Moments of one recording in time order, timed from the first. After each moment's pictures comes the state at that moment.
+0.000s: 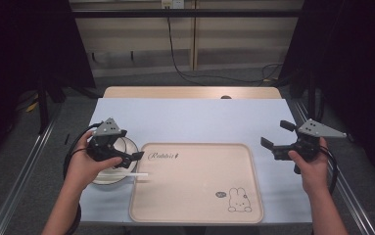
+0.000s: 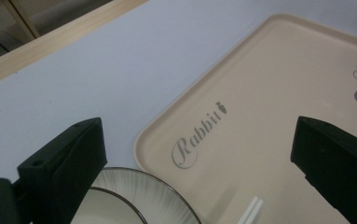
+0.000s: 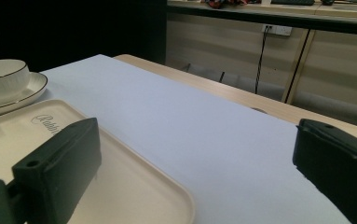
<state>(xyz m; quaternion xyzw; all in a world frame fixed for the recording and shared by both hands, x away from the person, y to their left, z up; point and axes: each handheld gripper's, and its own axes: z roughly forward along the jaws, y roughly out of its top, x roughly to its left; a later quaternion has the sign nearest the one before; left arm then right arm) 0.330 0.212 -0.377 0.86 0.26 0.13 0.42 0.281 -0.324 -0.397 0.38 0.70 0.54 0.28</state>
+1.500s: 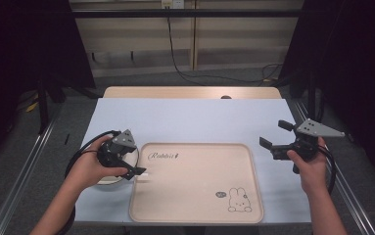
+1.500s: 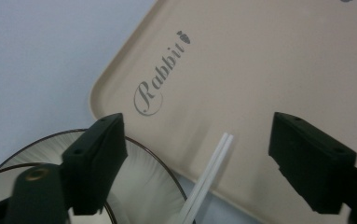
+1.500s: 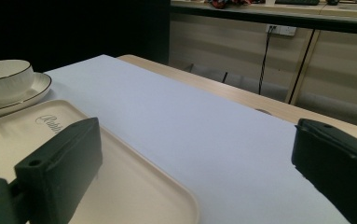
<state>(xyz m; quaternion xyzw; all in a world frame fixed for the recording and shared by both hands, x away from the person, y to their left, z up) 0.322 0.192 -0.386 0.94 0.18 0.07 0.29 0.283 -0.322 -0.397 0.38 0.70 0.54 0.27</state>
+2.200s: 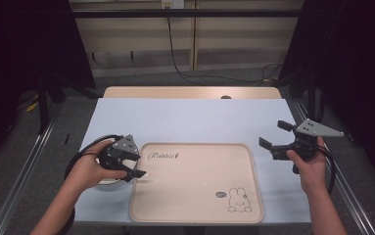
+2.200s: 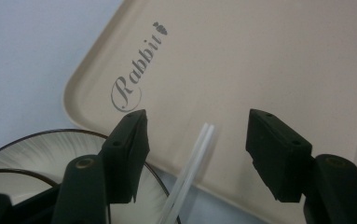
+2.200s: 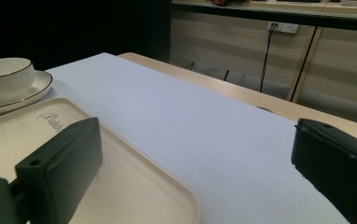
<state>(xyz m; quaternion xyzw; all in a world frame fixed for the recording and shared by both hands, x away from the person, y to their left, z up) 0.317 0.193 -0.394 0.94 0.16 0.04 0.29 0.283 -0.321 -0.398 0.38 0.70 0.54 0.27</state>
